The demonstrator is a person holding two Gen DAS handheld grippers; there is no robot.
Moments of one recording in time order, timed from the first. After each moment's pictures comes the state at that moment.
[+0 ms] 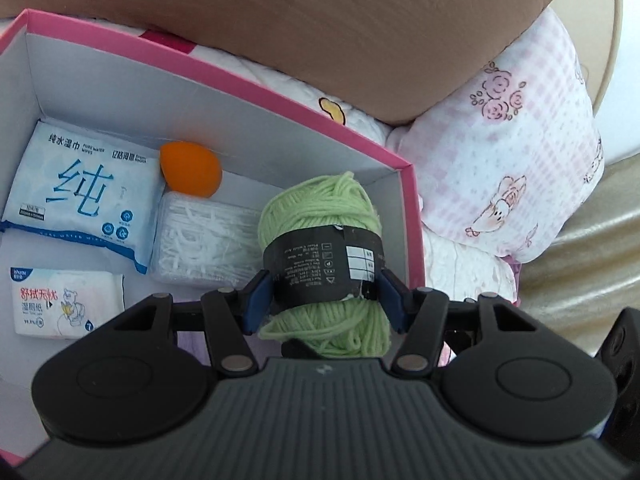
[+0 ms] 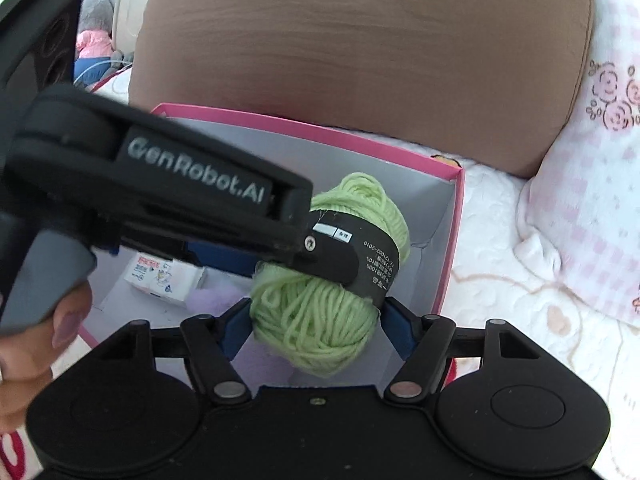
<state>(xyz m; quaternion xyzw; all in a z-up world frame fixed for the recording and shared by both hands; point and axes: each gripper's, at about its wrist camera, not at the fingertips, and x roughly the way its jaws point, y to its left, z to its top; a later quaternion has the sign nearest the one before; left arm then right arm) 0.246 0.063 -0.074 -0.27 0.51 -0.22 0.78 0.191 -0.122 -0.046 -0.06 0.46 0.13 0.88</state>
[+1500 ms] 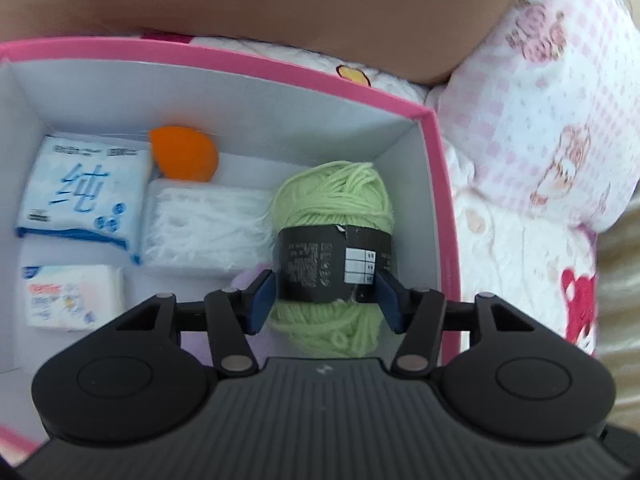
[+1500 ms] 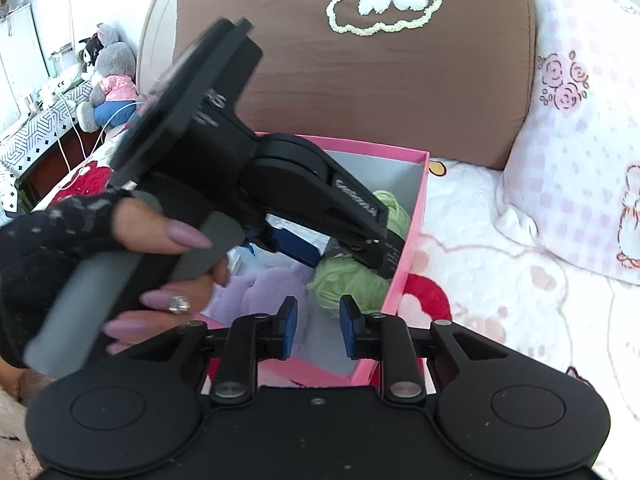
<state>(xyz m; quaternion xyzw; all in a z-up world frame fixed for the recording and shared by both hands) 0.230 0.006 -0.070 -0.14 0.55 -0.14 0.81 0.107 -0.155 -0.025 0.00 0.40 0.15 0.90</state>
